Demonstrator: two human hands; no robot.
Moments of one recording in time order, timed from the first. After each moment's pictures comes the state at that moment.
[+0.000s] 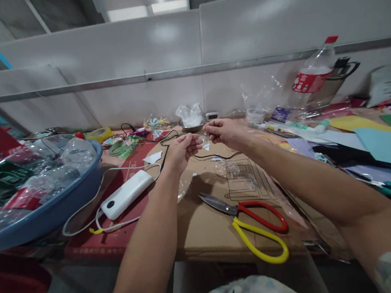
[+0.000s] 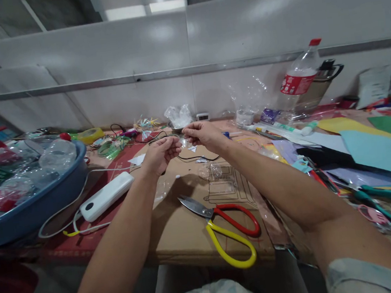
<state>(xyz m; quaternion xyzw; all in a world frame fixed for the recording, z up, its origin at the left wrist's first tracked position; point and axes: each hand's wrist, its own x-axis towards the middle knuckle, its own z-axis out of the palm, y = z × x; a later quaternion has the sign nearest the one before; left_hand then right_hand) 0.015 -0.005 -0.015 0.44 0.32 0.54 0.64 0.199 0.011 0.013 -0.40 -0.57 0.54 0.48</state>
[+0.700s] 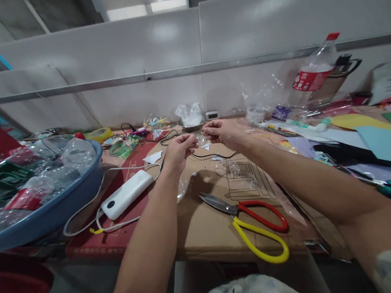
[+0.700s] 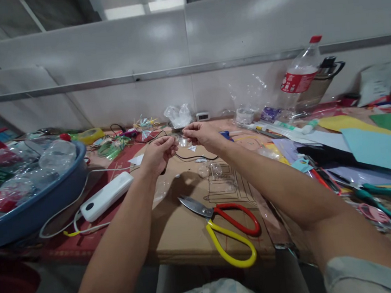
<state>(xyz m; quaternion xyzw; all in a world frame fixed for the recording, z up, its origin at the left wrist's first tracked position) 0.013 -0.001 -0.023 0.46 0.31 0.56 0.61 0.197 0.013 0.008 -0.41 -0.55 0.55 0.49</state>
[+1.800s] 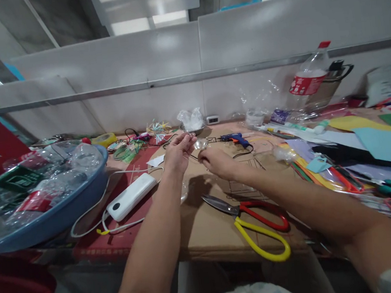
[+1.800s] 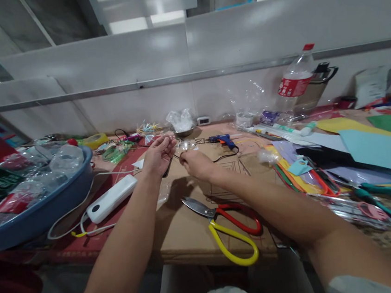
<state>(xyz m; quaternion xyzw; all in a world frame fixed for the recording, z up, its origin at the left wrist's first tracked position) 0.014 -0.003 -0.013 0.32 0.26 0.64 0.65 0.165 -0.028 -0.035 -0.48 -0.85 0.06 0.20</state>
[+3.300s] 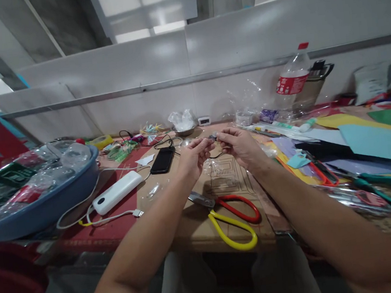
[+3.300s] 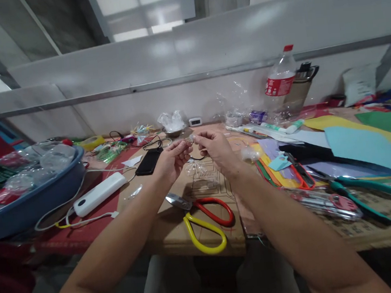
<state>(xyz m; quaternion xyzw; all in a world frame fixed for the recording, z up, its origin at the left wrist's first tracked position) 0.104 -0.060 -0.025 0.37 0.25 0.57 0.69 0.250 -0.081 -0.004 -0.38 -0.48 0.48 0.62</state>
